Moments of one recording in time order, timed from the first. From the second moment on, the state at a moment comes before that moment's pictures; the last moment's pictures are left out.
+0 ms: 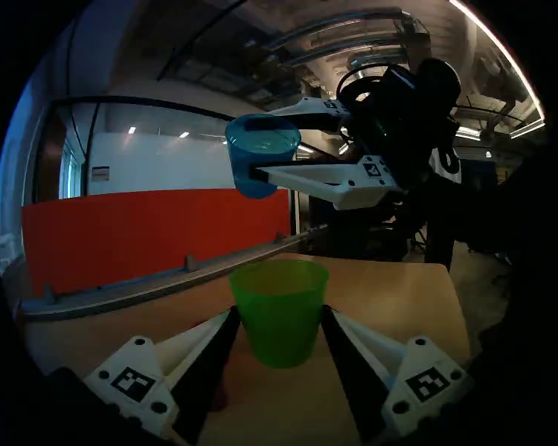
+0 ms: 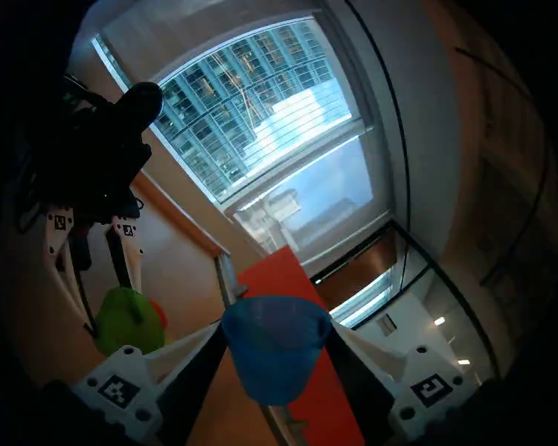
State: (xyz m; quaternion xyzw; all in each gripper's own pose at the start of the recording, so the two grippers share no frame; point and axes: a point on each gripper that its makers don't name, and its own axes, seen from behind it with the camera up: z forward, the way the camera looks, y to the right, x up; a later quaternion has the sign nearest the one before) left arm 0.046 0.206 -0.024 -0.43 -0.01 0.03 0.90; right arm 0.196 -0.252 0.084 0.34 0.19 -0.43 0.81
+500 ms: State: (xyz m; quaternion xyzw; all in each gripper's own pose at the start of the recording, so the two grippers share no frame) left arm 0.046 0.209 -0.025 -0.43 -0.01 0.03 0.90; right arm 0.200 -0.257 0.086 0.33 0.21 -0.47 0.79
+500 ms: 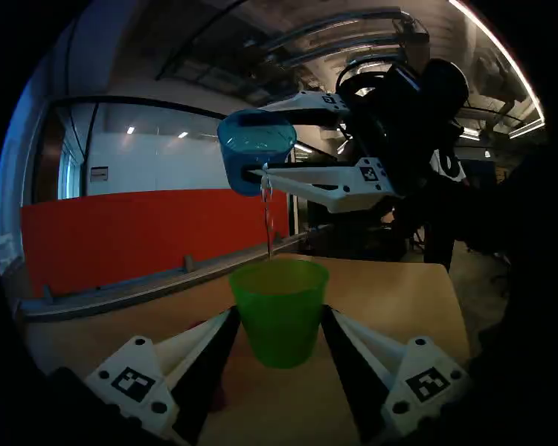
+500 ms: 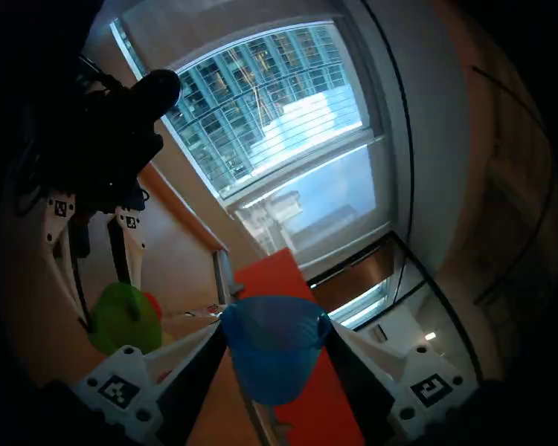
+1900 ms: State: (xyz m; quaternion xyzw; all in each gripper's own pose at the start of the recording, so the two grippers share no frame) left arm 0.049 0.210 -0.026 -0.43 -0.01 0.03 0.90; right arm 0.216 -0.254 0.084 0.31 0.24 -0.52 0.76
